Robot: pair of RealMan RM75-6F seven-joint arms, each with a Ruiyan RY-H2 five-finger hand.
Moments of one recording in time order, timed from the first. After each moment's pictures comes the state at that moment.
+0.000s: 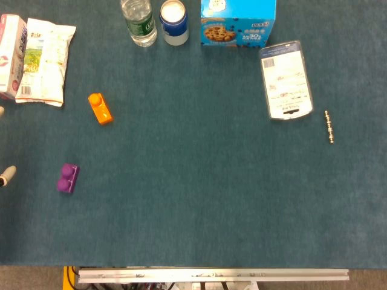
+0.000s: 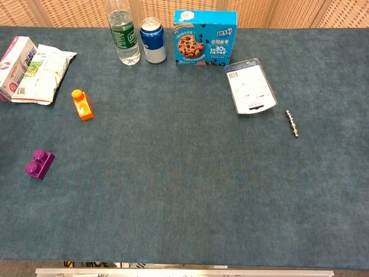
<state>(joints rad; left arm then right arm) -0.09 -1.13 -0.01 -1.59 1.53 1.48 0.07 0.08 -1.12 0.07 -1.58 -1.52 1.50 -0.06</state>
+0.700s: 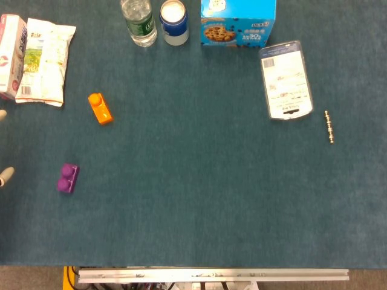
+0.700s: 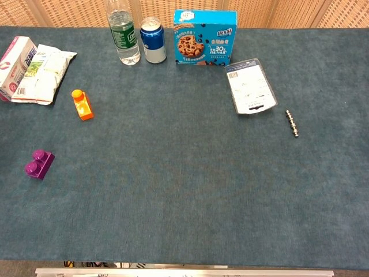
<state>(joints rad) -0.12 -1.13 0.00 -1.47 1.58 1.45 -0.04 0.09 -1.12 0.07 -1.60 -1.56 1.52 -0.06</state>
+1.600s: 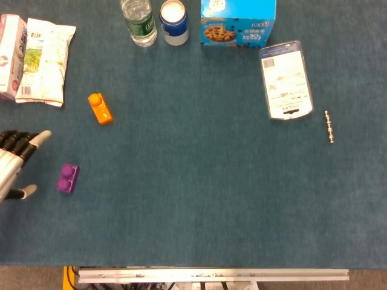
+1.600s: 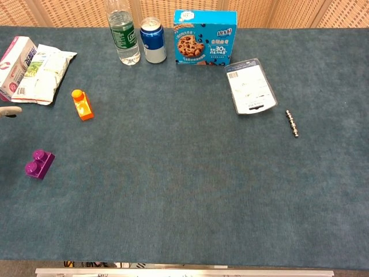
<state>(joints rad) -0.22 -1.30 0.12 -1.07 1.78 1.37 -0.22 0.07 -1.10 0.06 -1.62 -1.57 1.56 -0.07</state>
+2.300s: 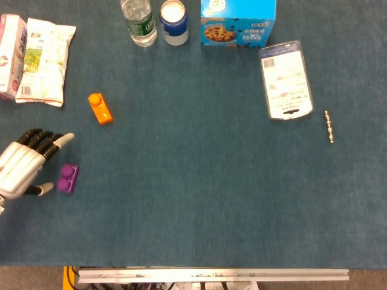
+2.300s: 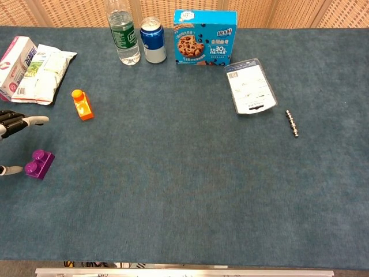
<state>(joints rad) -0.28 -1.45 0.17 -0.83 1.82 1.39 -0.34 0.06 -1.07 0.06 -1.66 -1.57 1.55 -0.09</state>
